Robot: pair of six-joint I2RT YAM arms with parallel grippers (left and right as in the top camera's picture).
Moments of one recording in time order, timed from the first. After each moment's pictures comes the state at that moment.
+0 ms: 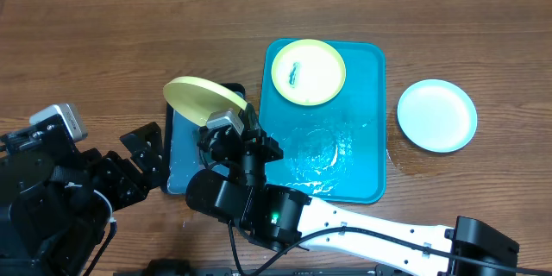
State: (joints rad) left arm -0.02 0.93 1.76 -1.44 0.03 -0.50; right arm 1.27 1.69 1.27 -0.14 1.24 0.09
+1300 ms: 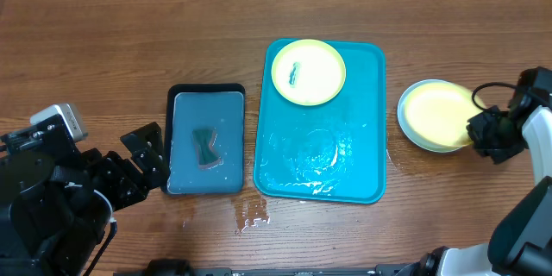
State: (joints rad) left arm -0.02 0.93 1.76 -1.44 0.03 -0.50; right arm -0.44 1.64 1.12 -0.94 -0.08 0.64
